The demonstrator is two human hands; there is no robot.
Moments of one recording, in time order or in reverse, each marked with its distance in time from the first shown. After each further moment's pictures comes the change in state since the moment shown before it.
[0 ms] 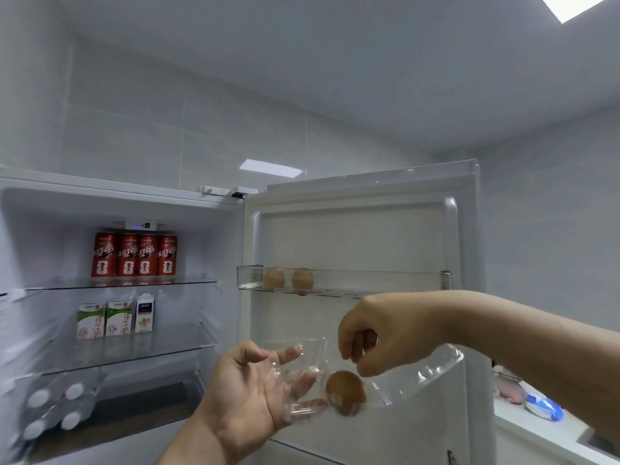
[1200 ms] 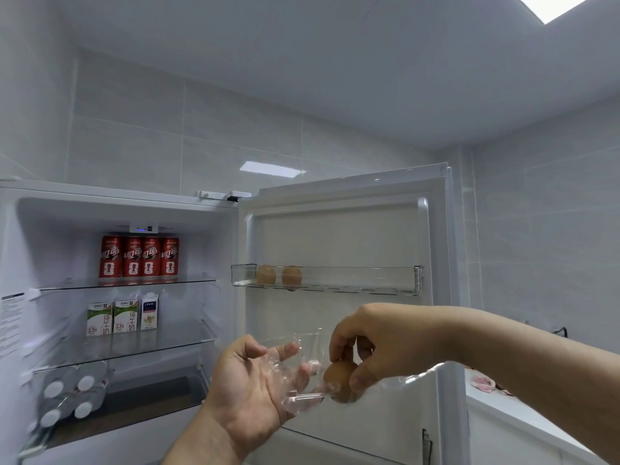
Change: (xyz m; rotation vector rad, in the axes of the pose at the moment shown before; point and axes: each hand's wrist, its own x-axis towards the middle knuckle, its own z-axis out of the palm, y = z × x) left_hand -0.019 -0.036 0.035 -0.014 0.089 0.055; right_hand -0.049 -0.004 0.013 0.081 0.035 -0.092
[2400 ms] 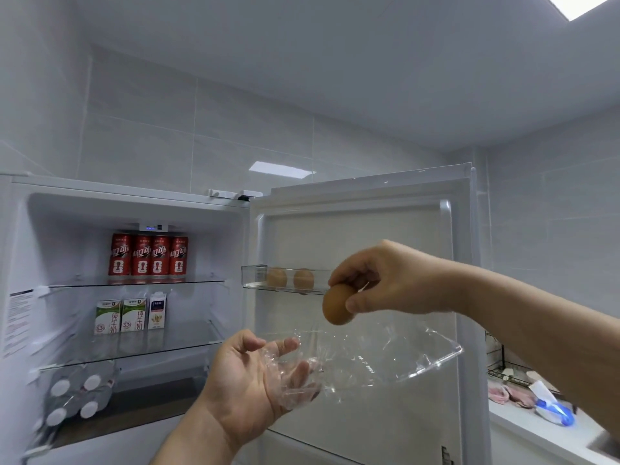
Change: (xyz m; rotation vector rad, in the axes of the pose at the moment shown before) left_hand 0.012 0.027 -0.013 0.018 0.026 0.027; right_hand 0.029 0.009 -0.042 0.214 0.379 -0.009
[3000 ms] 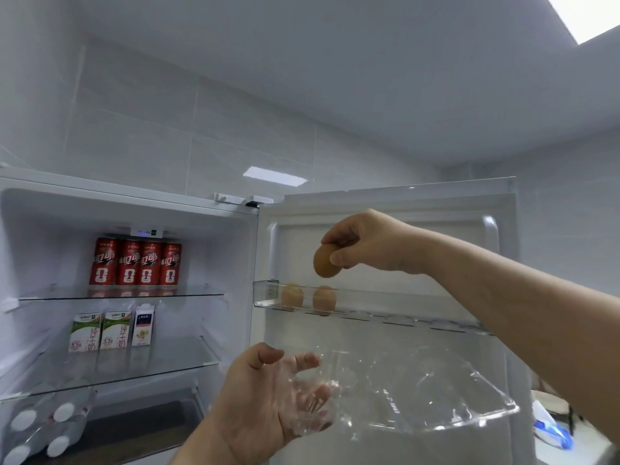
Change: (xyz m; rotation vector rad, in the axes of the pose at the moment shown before) left_hand 0.036 0.045 -0.035 0.103 -0.192 -0.146; right_hand 0.121 -0.006 -0.002 0.008 0.136 0.104
